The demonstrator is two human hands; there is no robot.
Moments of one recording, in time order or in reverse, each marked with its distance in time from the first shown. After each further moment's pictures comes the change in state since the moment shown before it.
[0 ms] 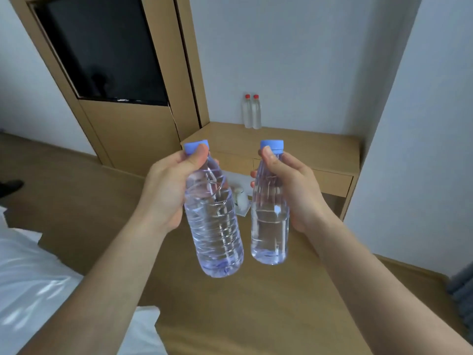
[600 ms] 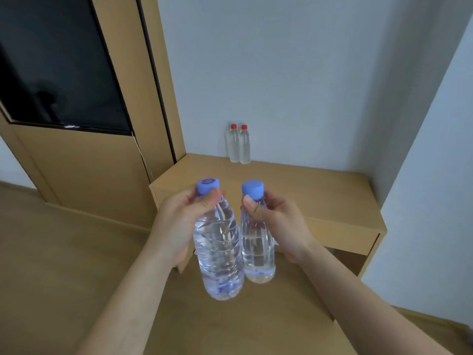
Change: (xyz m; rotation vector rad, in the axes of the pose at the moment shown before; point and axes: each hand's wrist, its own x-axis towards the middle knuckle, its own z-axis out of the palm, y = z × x) left_hand 0.317 -0.064 -0.024 0.020 -0.169 -0.036; right_hand 0.298 0.066 0.024 -0.208 -0.010 -0.026
